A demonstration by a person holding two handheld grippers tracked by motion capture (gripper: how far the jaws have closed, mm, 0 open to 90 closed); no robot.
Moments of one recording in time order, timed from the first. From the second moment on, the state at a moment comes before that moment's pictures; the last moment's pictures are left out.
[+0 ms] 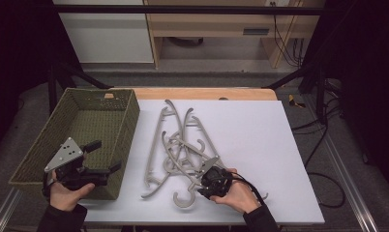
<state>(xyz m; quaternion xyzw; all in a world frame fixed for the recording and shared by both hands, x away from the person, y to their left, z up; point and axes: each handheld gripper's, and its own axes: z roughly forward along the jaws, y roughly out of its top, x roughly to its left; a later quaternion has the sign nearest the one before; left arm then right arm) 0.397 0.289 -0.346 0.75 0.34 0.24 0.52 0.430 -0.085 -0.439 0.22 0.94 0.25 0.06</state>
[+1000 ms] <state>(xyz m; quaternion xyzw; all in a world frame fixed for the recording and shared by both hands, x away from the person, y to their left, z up) 0.397 0.285 -0.346 0.75 0.34 0.24 0.51 0.432 -0.086 -0.430 0.23 0.94 0.26 0.06</state>
